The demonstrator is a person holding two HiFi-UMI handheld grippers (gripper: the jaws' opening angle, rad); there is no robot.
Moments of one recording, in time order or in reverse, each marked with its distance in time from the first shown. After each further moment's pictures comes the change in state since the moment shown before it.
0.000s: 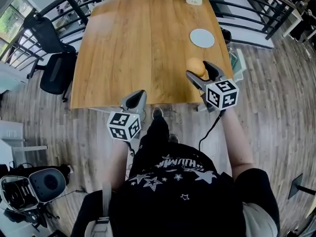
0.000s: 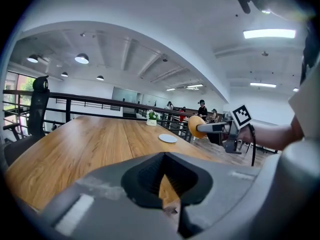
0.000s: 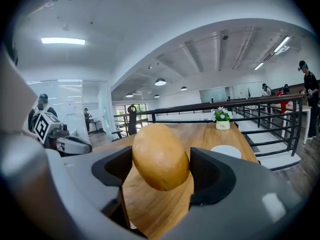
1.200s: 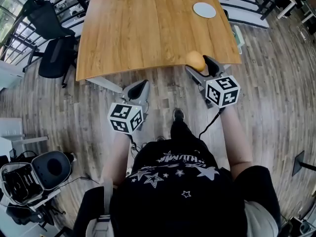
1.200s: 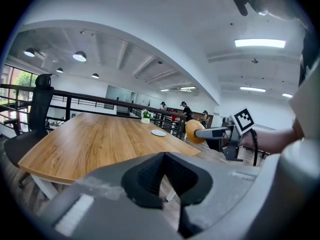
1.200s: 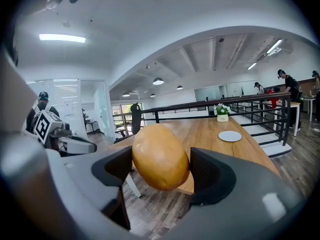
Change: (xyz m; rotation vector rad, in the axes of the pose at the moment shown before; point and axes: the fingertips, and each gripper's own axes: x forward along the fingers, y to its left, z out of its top) left arm -0.155 -0.037 -0.050 0.005 -0.006 -0.081; right arm -0.093 0.167 -0.049 0.041 -0.002 -0.051
